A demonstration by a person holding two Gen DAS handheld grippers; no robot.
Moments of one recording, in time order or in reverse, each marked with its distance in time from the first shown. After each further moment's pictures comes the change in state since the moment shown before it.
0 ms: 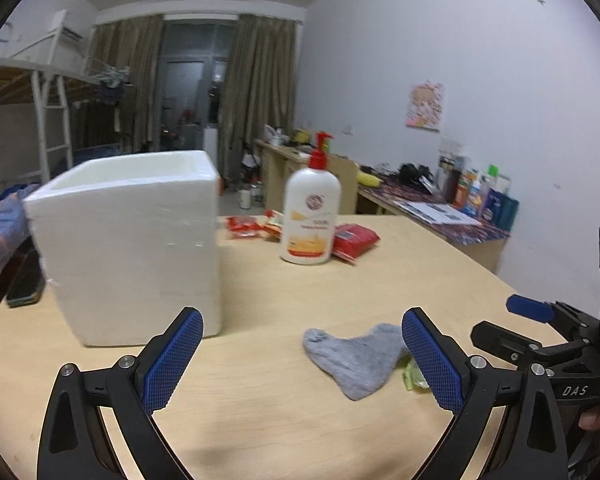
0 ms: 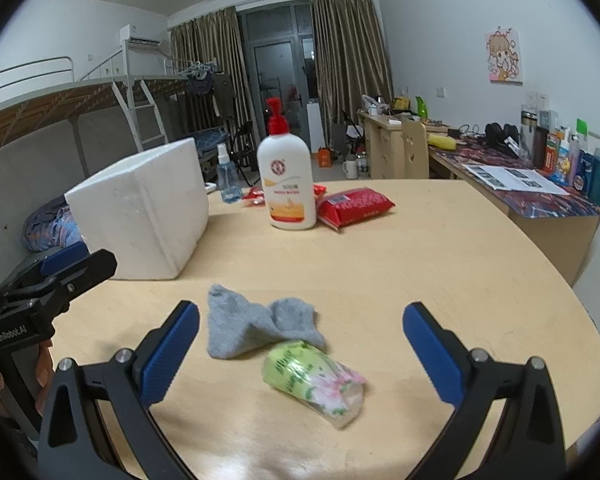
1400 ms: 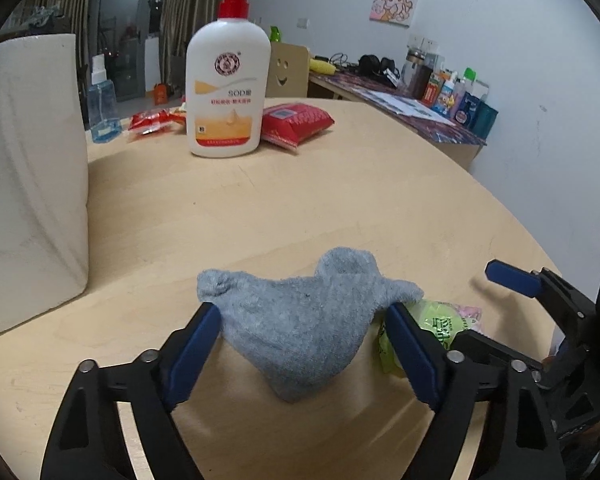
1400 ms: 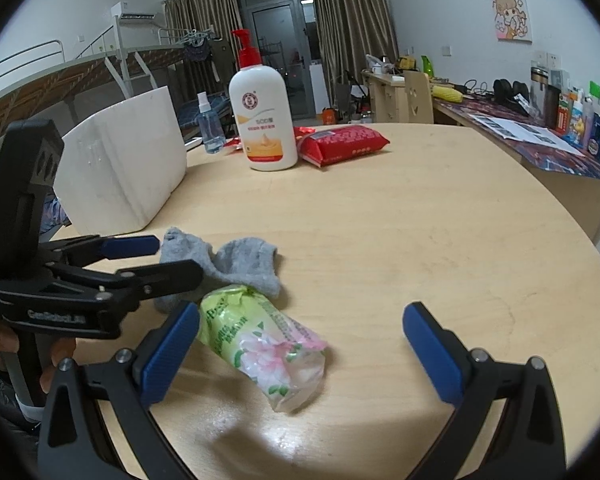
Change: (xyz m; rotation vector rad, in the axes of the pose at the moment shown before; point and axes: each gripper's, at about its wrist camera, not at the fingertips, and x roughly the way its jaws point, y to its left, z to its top) left arm 0.115 -0.039 -0.021 0.039 0.405 -0.148; right arm 0.038 -0.038 -0.027 0.020 0.139 0.049
